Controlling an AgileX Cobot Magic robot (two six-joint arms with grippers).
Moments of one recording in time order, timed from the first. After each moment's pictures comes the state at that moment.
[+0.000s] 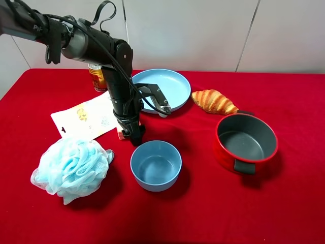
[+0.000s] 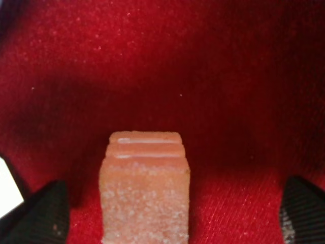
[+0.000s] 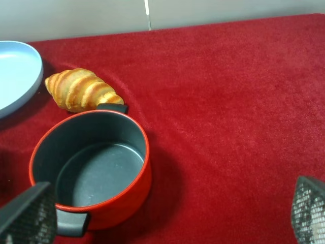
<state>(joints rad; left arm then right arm) -0.56 2.19 -1.44 -0.05 0.75 0.72 -0.10 -0.01 -0.50 0.09 1.03 -0.04</state>
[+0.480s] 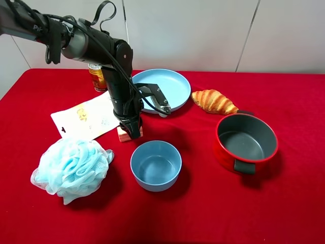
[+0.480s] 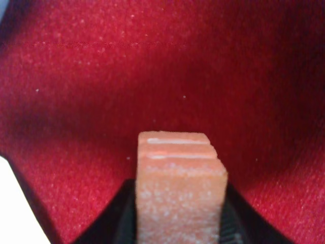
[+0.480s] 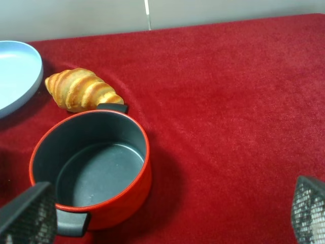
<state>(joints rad) -0.56 2.19 -1.44 -0.05 0.74 0.72 -0.10 -0.01 -0.50 0.09 1.03 -0.04</state>
